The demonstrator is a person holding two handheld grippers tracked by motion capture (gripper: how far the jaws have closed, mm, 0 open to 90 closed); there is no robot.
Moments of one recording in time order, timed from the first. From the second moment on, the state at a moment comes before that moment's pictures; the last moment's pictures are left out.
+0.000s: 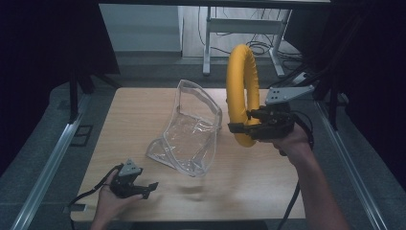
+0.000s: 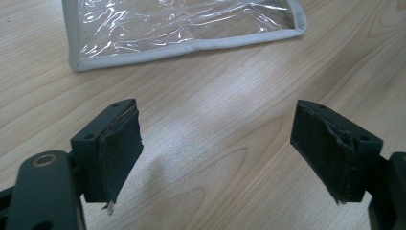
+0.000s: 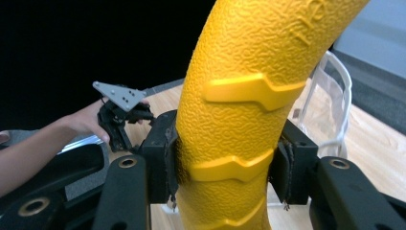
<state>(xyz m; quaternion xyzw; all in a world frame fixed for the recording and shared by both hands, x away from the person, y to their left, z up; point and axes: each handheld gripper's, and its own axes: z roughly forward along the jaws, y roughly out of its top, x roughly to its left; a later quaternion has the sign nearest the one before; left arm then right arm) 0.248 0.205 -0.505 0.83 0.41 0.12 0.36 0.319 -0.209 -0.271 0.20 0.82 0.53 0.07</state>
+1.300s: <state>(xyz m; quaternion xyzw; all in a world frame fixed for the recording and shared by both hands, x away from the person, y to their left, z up) 0.249 0.207 -0.506 0.83 0.41 0.12 0.36 0.311 -0.128 -0.238 0.11 0.81 0.57 0.03</state>
